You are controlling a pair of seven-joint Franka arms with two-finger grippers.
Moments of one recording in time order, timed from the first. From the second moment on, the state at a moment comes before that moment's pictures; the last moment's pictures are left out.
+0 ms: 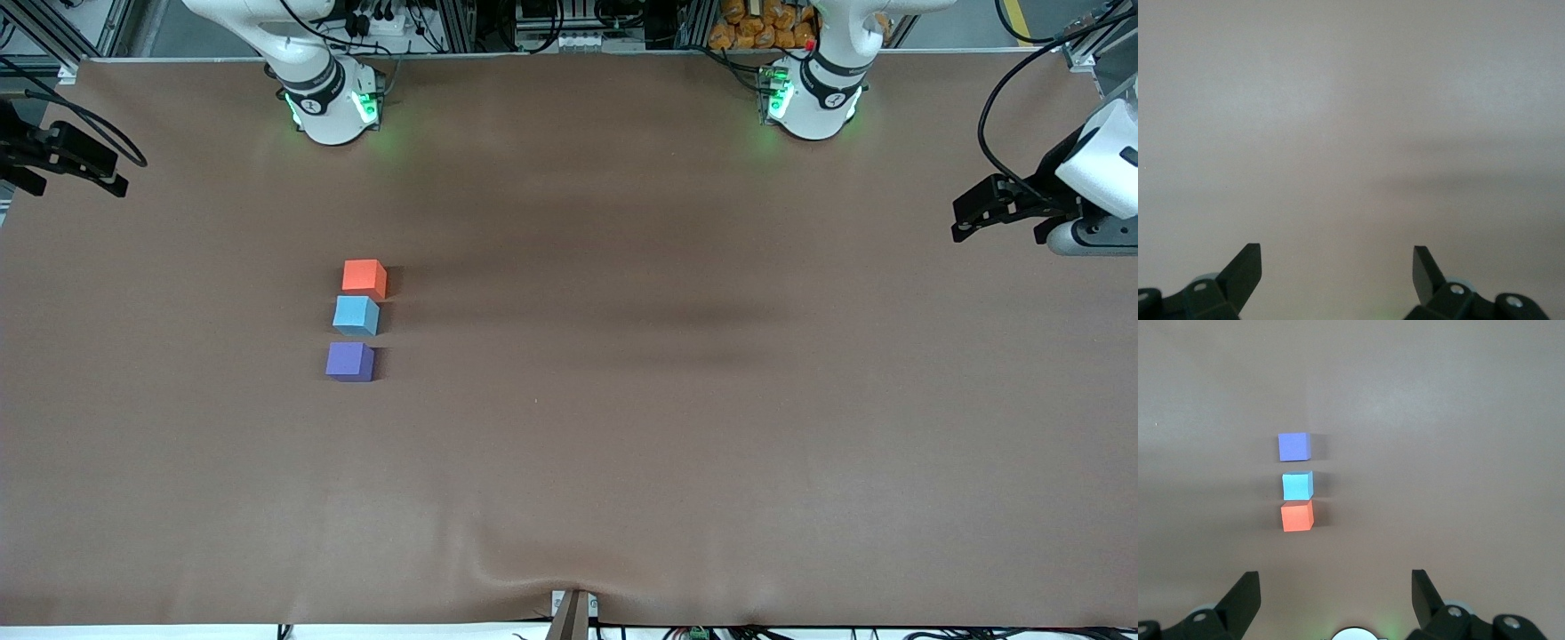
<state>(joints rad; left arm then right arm) -0.08 -0.01 -0.01 -1.59 0.01 1.57 -0.05 -0.03 -0.08 0.00 -1.54 0.00 1.42 0.00</state>
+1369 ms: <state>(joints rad) -0.08 -0.01 -0.01 -1.59 0.01 1.56 0.01 0.00 -0.08 0.00 -1.54 -0.03 1.42 -0.01</state>
